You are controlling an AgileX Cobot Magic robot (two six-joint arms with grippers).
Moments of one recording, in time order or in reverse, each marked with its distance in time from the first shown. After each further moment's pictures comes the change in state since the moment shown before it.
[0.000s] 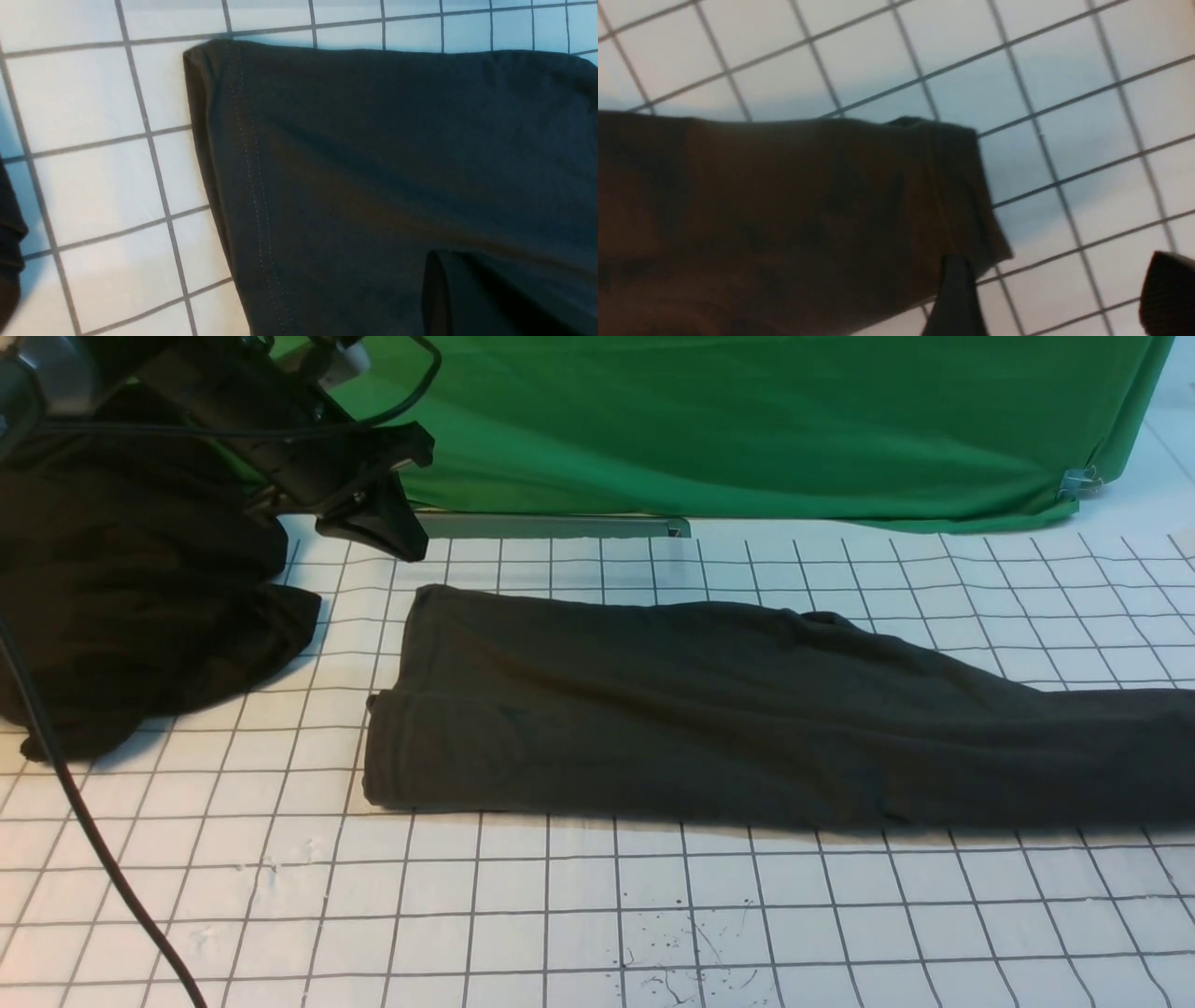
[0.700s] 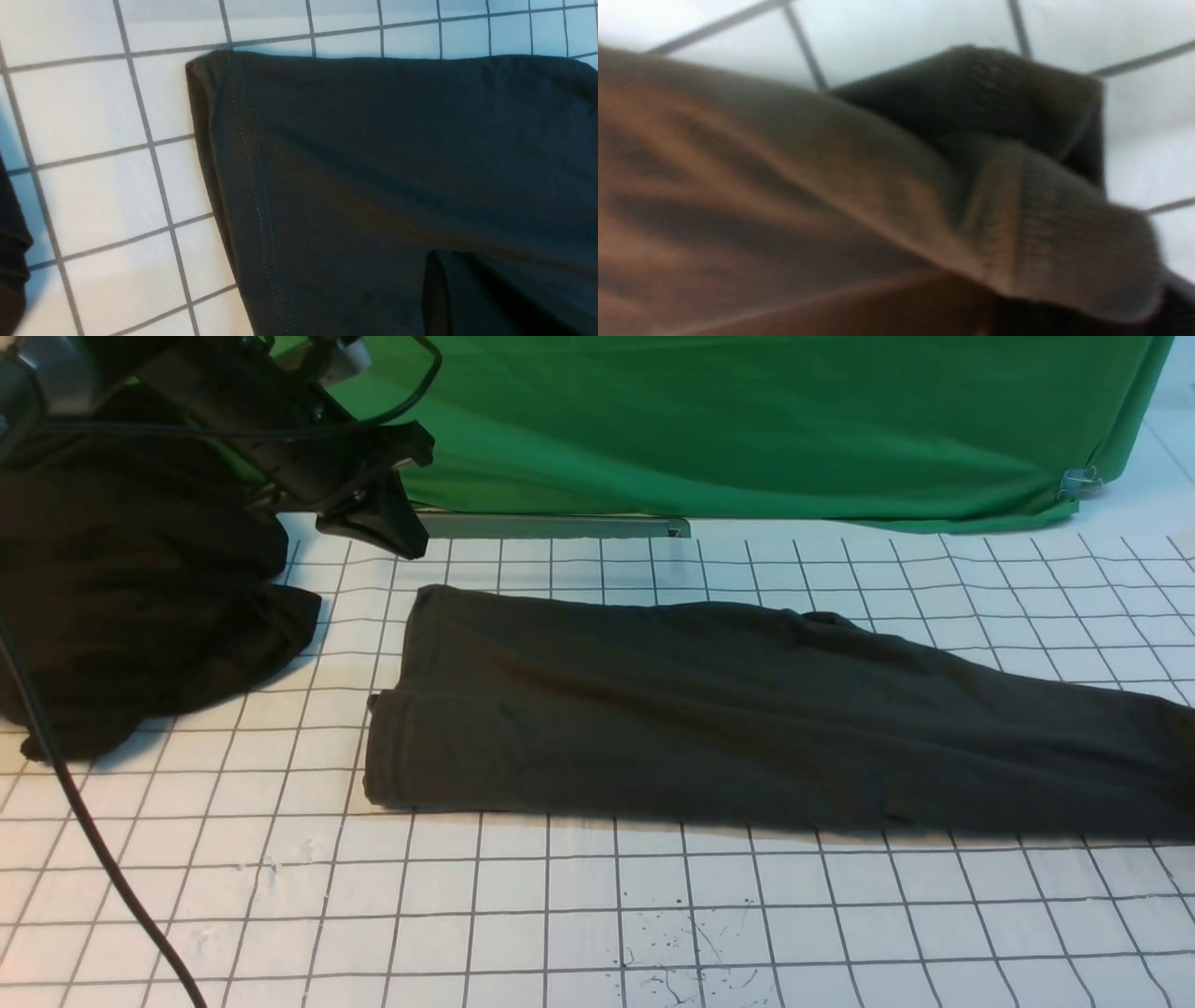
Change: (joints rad) right arm 0.000 0.221 0.082 0.024 -0.066 -0.054; left arm 0.000 0.000 0.000 0.000 -0.010 0.016
